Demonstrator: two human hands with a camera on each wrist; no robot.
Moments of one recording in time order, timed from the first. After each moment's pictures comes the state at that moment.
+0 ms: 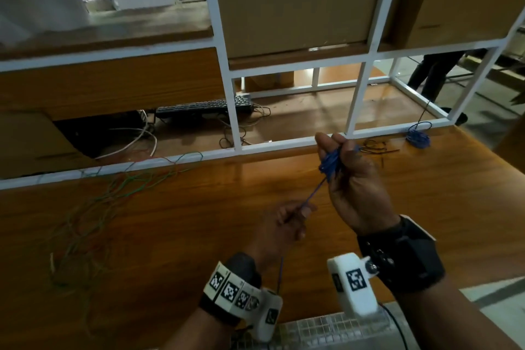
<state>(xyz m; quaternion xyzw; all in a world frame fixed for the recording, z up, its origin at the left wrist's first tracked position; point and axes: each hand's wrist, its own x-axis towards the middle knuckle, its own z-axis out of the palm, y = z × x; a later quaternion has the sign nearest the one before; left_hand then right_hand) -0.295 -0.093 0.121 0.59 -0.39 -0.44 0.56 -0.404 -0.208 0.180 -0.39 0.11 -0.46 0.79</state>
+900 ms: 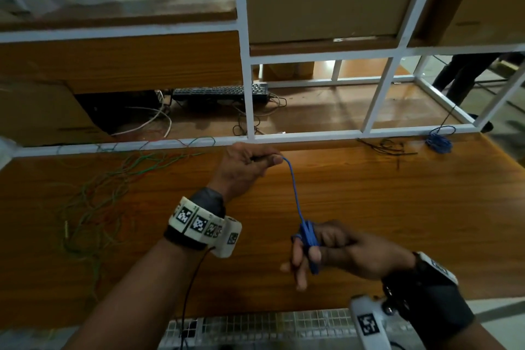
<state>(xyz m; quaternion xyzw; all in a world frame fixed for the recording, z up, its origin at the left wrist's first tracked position) -0.194 -0.092 0.179 0.69 -0.53 -0.15 0.47 -0.440 -0.177 0.148 -0.66 -0.07 0.08 0.74</state>
